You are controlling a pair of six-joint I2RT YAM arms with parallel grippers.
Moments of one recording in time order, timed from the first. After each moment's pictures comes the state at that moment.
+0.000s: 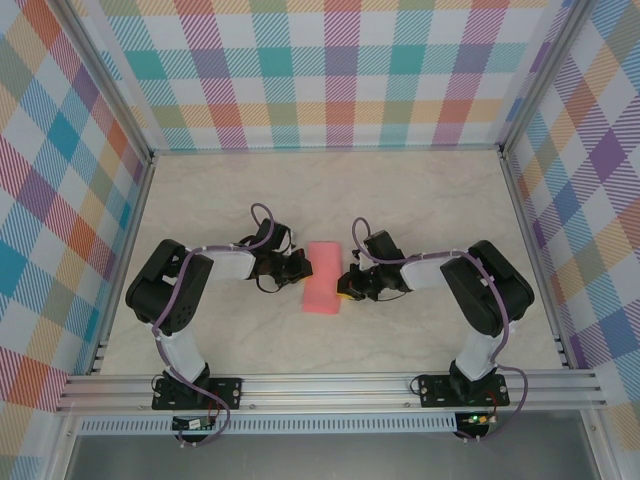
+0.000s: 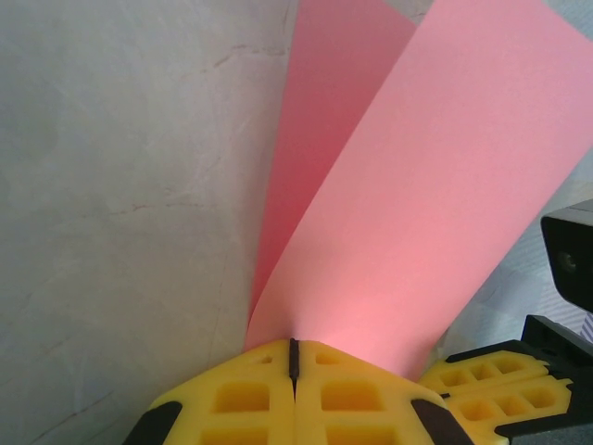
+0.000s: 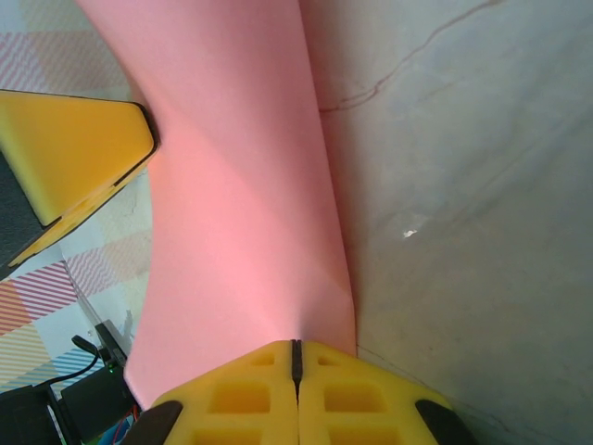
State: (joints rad) left arm -0.49 1.80 0.85 -0.05 0.49 -0.79; right arm 0.59 1.77 0.73 0.05 -0.64 0.87
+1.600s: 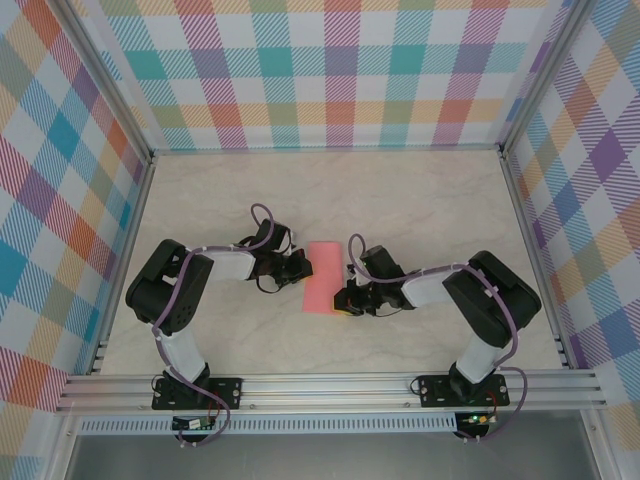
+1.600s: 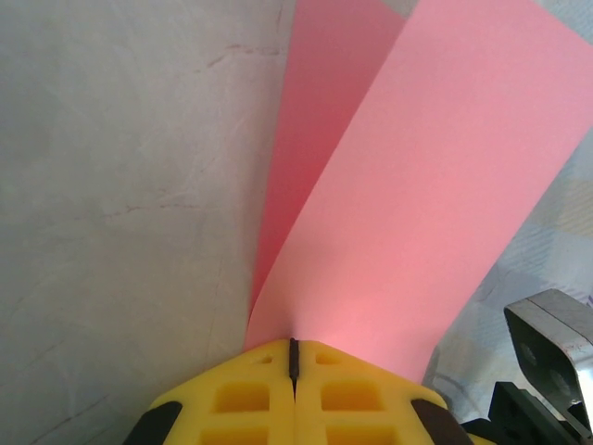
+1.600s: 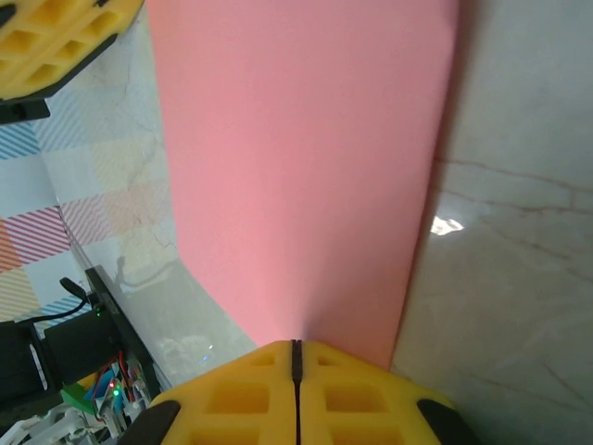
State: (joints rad) left arm -0.49 1.80 0.84 -0.03 0.49 -0.79; right arm 0.68 1.70 0.60 0.17 -0.65 0.90
